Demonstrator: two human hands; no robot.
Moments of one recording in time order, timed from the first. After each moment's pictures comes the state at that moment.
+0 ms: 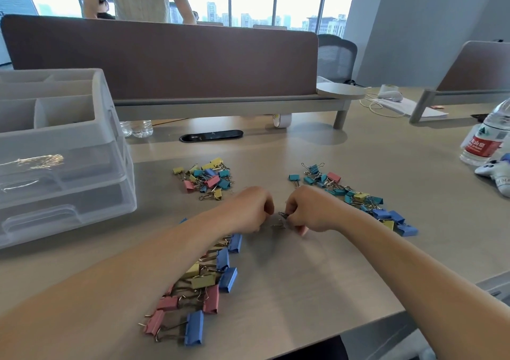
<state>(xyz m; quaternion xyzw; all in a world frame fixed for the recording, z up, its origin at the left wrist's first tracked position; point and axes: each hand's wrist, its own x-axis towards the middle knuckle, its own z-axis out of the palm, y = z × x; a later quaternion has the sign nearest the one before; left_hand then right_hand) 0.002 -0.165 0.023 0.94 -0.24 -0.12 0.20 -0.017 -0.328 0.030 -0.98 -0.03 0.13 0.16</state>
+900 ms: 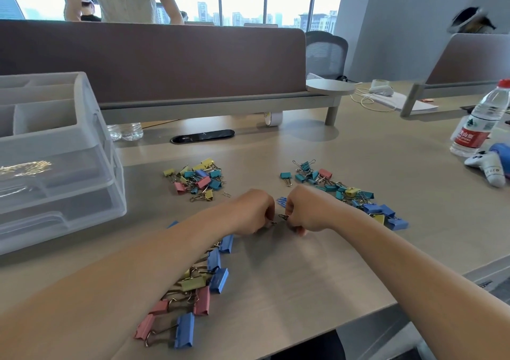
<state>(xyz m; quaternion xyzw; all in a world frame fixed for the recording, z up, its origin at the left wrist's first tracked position) 0.006 -0.185 0.021 0.94 -0.29 -0.15 0.13 -0.018 -0.342 0.026 -0.98 -0.02 0.14 0.16</state>
